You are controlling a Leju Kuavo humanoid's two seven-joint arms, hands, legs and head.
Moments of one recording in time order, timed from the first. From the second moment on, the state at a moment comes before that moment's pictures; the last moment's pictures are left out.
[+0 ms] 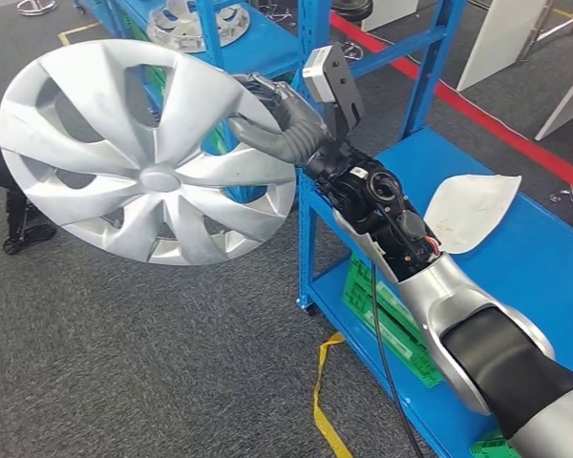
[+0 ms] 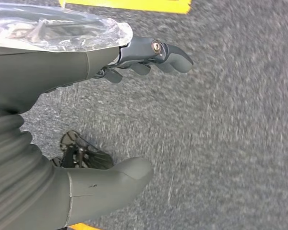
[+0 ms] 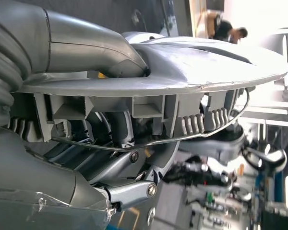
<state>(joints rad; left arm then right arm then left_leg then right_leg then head) -0.27 0.25 0.14 -0.21 0.45 0.15 -0.24 -0.83 -0.09 0.48 -1.33 -0.40 0.24 -0.06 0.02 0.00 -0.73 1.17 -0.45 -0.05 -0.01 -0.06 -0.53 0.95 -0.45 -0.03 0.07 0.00</state>
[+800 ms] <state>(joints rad) -0.26 0.25 0.12 -0.21 0.41 0.15 -0.22 -0.79 -0.11 0.46 -1.39 -0.42 0.23 -0.02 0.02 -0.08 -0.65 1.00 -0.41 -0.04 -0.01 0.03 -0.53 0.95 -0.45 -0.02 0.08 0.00</state>
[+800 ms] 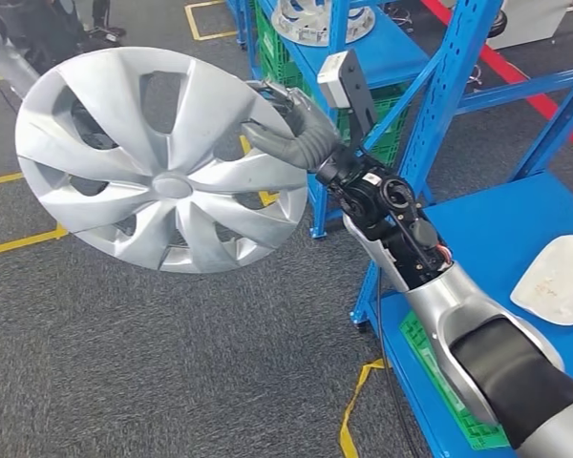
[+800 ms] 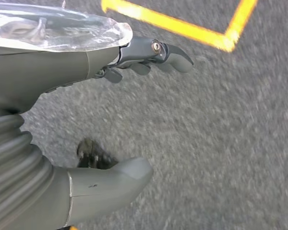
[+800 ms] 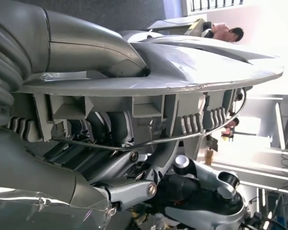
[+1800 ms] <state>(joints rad) -0.29 0.22 0.08 -0.21 0.44 0.08 -0.13 -0.73 -0.14 0.41 -1.48 -0.40 0.22 0.04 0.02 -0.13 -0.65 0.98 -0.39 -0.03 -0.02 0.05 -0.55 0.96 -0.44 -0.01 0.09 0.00</state>
